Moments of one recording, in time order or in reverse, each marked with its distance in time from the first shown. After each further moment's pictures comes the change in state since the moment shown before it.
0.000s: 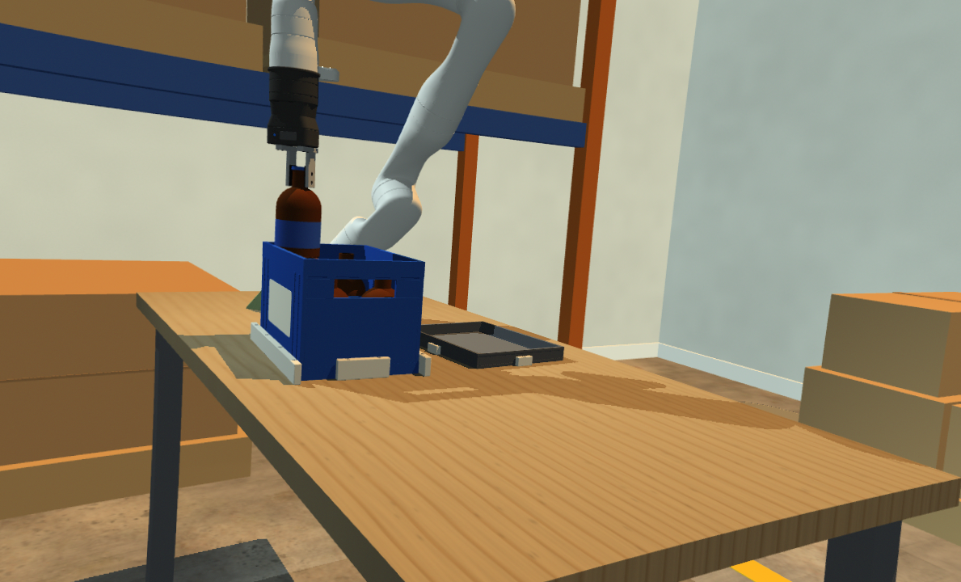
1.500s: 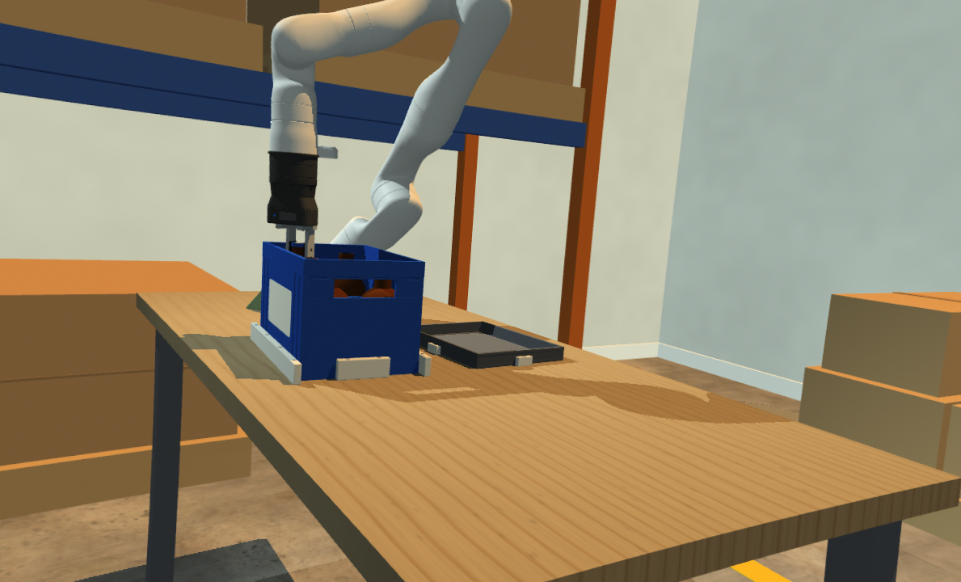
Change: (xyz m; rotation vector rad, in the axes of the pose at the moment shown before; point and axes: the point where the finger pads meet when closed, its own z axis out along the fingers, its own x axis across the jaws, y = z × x) arm 0.001 -0.003 0.127 0.008 0.004 0.002
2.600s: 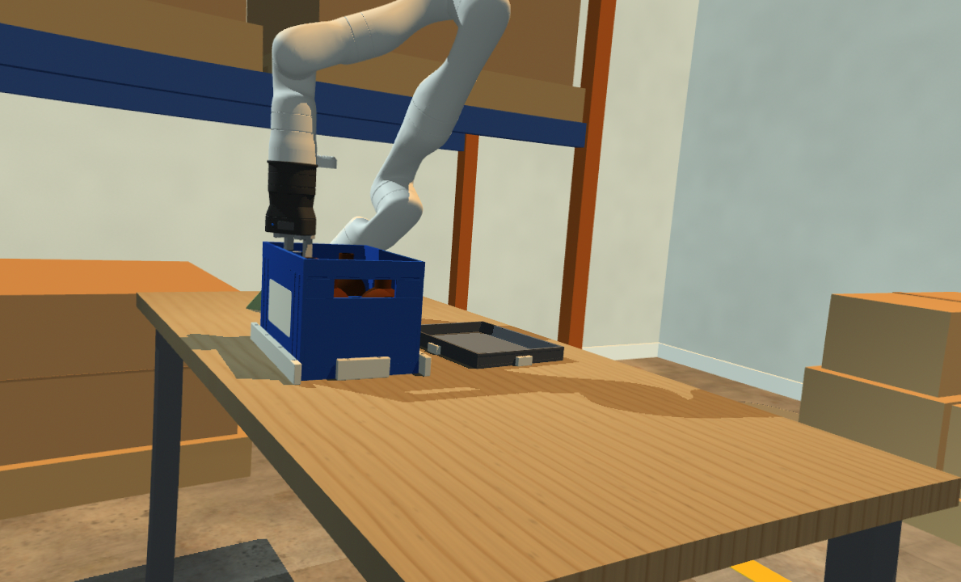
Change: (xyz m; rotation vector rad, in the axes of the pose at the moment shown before) arm -0.002 0.004 0.016 -0.014 -0.008 -0.002
